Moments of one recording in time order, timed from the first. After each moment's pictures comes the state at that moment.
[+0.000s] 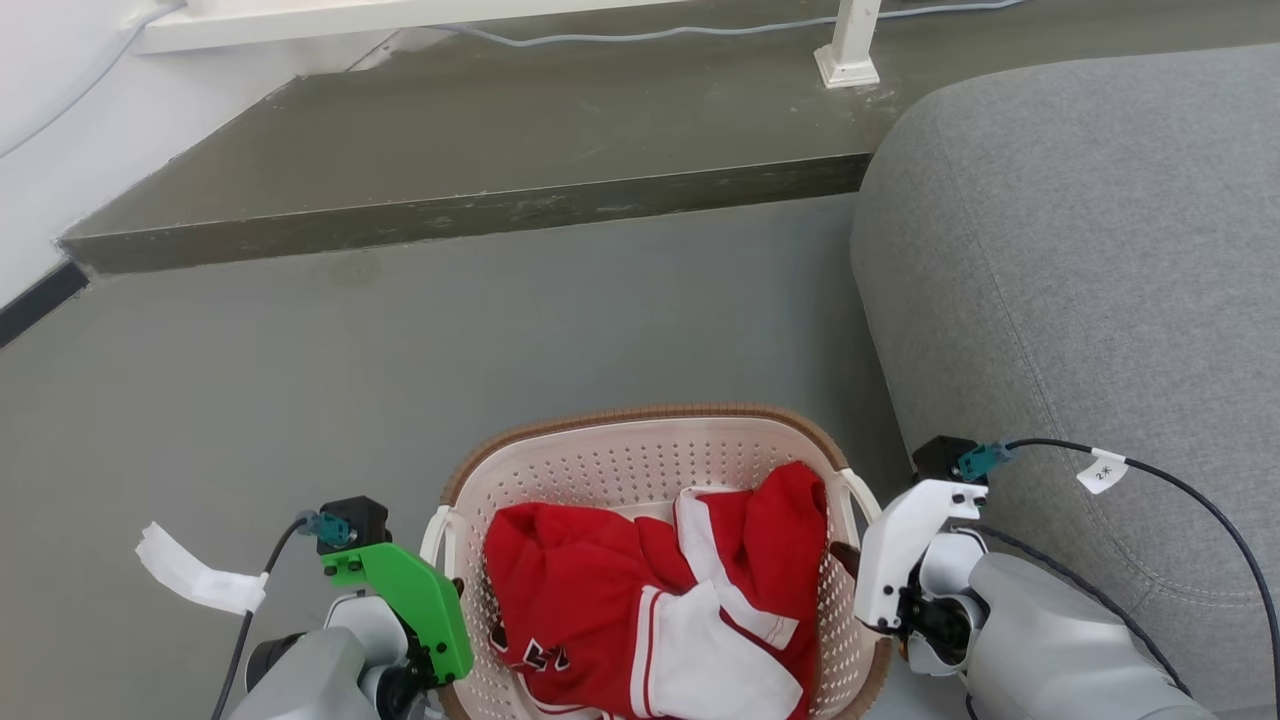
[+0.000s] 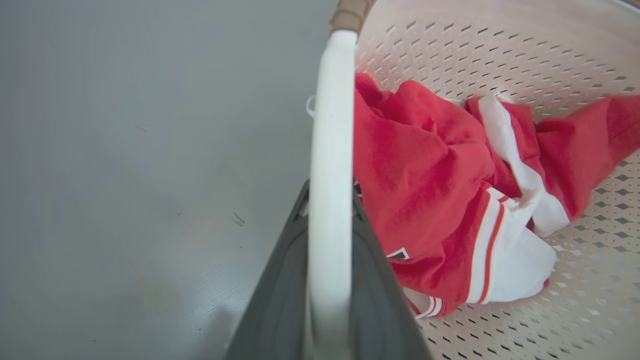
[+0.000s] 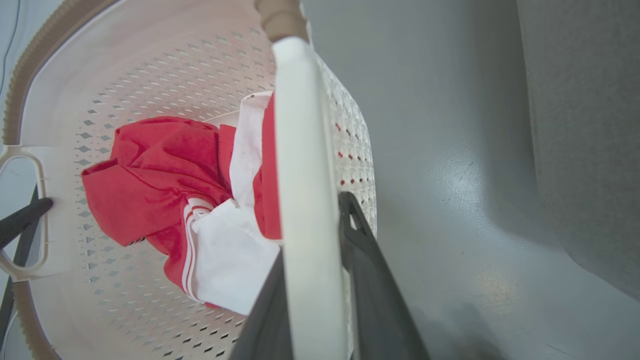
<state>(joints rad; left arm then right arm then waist) -0.53 0.01 -0.68 1.18 -0.92 -0.13 0.09 -0.55 -0.06 0.90 1.15 1.09 0.10 0.15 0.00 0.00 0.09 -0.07</state>
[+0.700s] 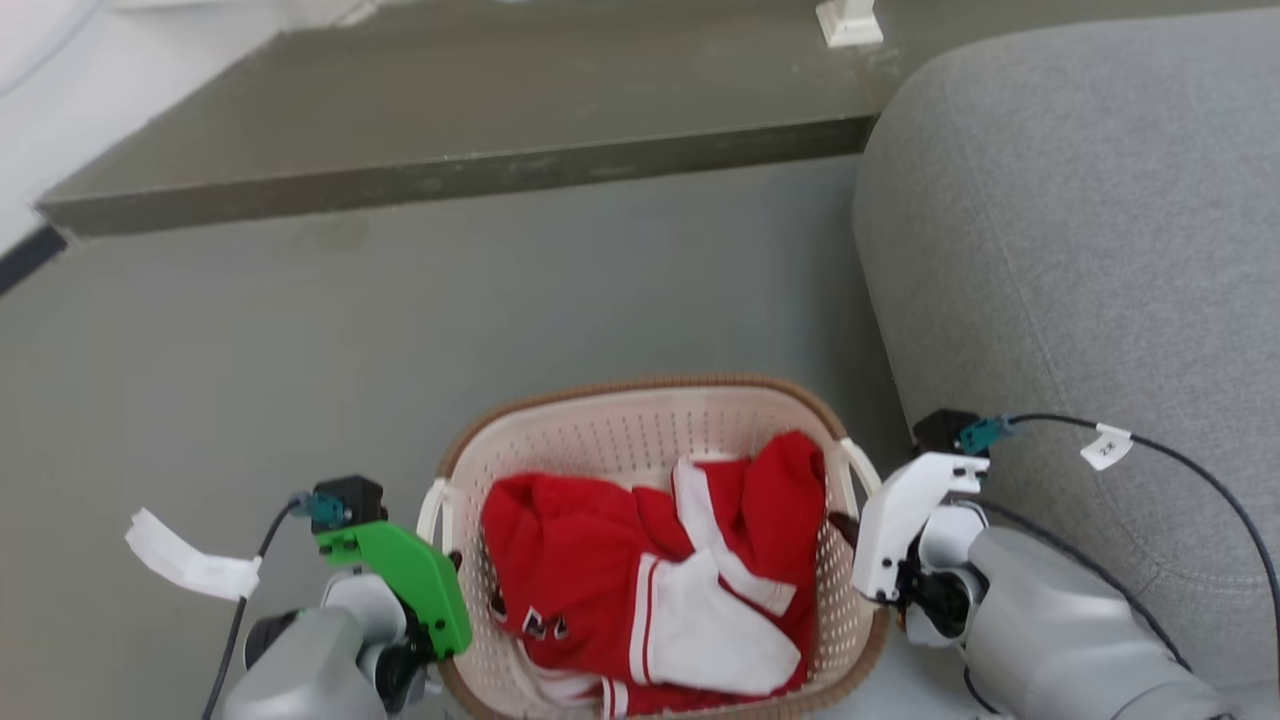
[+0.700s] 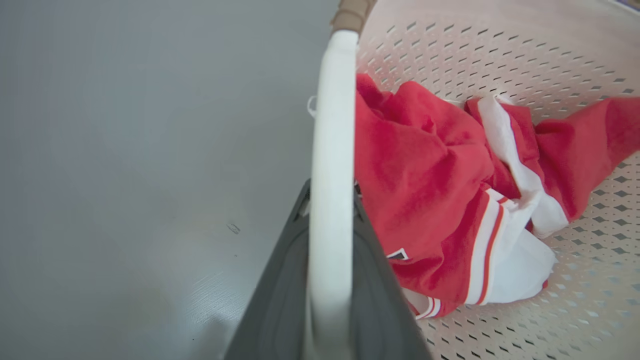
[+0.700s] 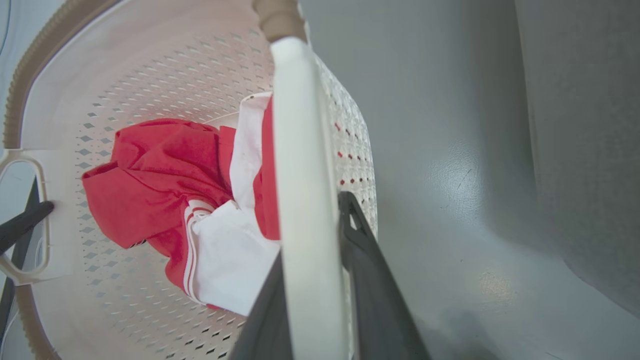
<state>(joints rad) -0.55 0.01 -0.68 1.18 -0.93 -0.13 0.07 -0.58 -0.06 0.91 1.15 1.10 0.10 0.14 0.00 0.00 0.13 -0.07</state>
